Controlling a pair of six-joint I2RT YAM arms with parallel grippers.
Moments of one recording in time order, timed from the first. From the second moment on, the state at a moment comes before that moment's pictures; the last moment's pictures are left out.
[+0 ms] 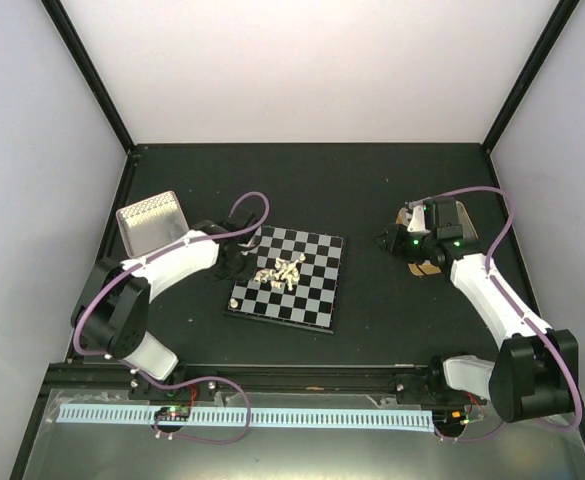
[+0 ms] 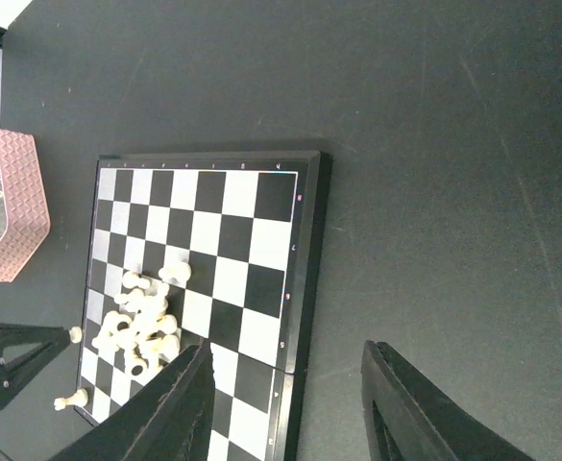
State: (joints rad) left arm -0.53 1.56 0.99 -0.78 -0.08 -0.41; right arm 0.17 1.21 0.81 -0.47 -0.44 0.52
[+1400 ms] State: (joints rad) left arm -0.53 1.39 0.90 -0.79 -0.02 -0.43; right arm 0.51 1.31 0.91 -0.50 -0.29 0.49
